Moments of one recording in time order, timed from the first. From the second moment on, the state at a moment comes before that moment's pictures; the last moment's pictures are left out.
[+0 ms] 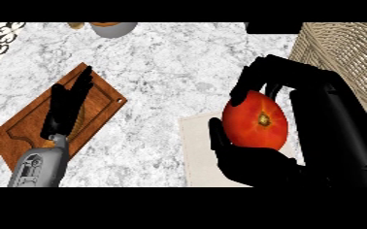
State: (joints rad) left arm -0.21 0.19 0.09 -1.39 -0.13 -0.03 0.23; right arm -0.63 0.00 0.27 -2.19 0.73 0.34 1.00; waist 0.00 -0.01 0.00
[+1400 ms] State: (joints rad) left arm -0.21 0.20 0.10 -1.39 -0.13 -0.04 0.22; right arm -0.93 -0.65 -0.23 -1.64 0.64 0.70 0.77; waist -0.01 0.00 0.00
